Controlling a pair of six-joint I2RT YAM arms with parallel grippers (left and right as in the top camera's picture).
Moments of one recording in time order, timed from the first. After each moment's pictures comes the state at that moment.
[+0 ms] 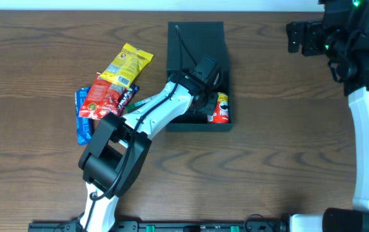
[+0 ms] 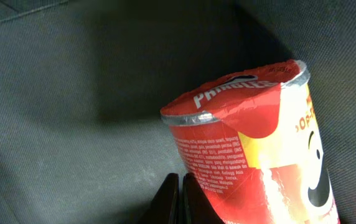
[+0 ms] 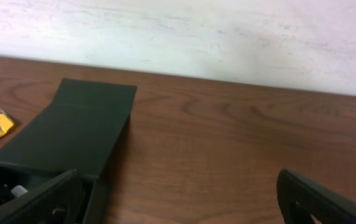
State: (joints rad) left arm -0.64 2.07 1.53 -0.66 0.13 -0.32; right arm -0.07 1.56 1.69 -0.75 -0.16 -0.09
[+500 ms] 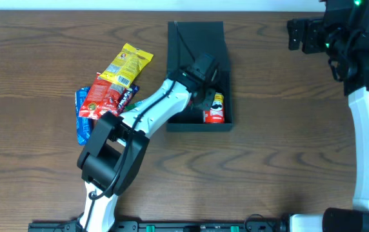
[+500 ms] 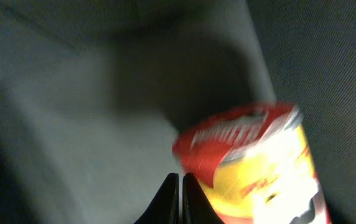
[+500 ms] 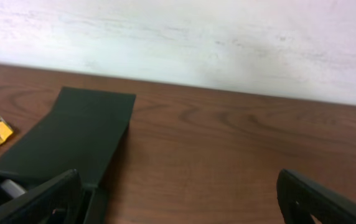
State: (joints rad) left arm -0.61 2.07 1.58 -0.66 0.07 -0.28; right arm -0.07 1.56 1.69 -0.71 -0.16 -0.10
